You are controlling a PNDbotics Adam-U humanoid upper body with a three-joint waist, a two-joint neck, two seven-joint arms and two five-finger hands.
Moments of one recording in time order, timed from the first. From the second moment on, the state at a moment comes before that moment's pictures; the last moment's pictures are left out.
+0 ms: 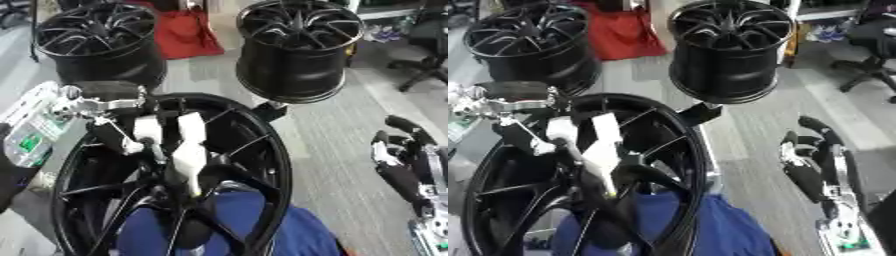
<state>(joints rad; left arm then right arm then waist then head) -0.78 0.58 -0.48 -1.42 -0.49 -0.23 -0.64 0.04 -0.23 0.02 -1.82 0.13 -0.04 -0.30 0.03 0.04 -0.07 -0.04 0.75</state>
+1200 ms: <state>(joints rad) -0.50 0.93 -0.12 -1.52 -0.42 -0.12 -0.48 0.05 -0.23 0.01 -1.82 0.13 -0.03 -0.31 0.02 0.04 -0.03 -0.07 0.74</state>
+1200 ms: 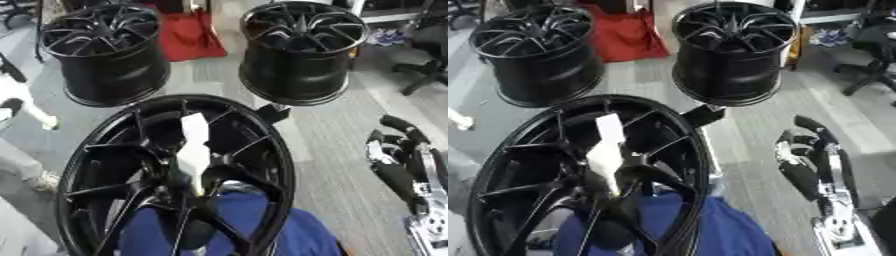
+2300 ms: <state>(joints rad) -0.16 0.73 0.22 -1.25 -0.48 -0.01 -0.28 0.04 -0.22 -0.01 -1.82 0.14 -0.03 -0.33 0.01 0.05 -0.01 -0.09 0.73</state>
